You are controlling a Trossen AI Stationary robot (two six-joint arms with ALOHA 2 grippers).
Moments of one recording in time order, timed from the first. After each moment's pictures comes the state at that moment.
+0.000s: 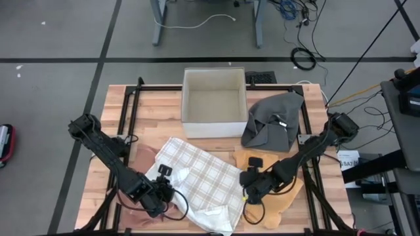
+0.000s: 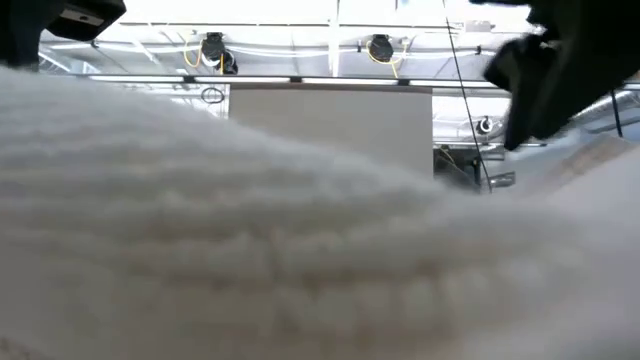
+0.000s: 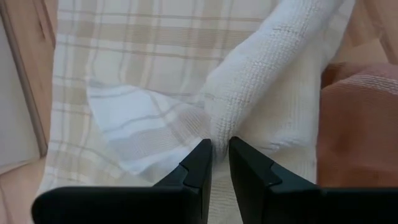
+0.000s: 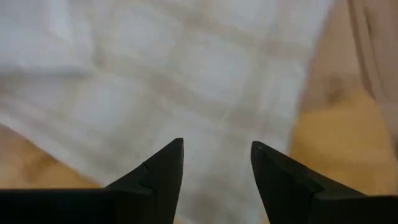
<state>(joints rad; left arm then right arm) -0.80 1.57 1.09 -0.84 -0.38 -0.36 0.60 1.63 1.08 -0.63 0.31 0.65</state>
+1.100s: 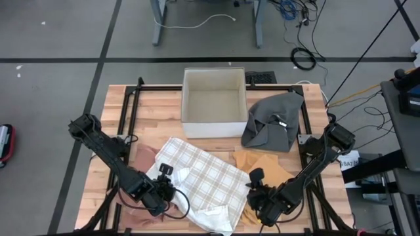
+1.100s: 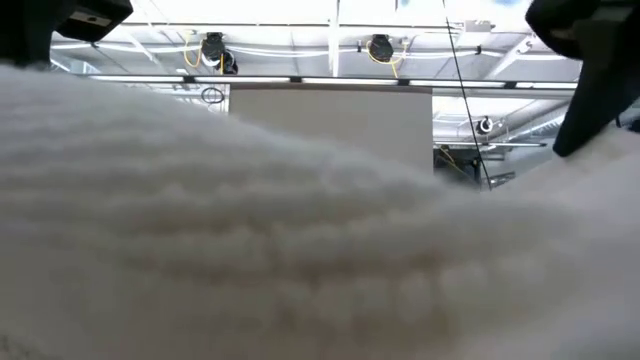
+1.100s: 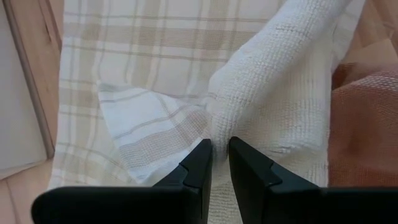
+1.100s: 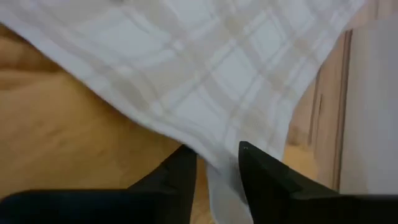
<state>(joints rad) -0.78 1.57 1.09 -0.84 -0.38 -0.33 0.82 1.77 1.13 -0.68 0.65 0.35</state>
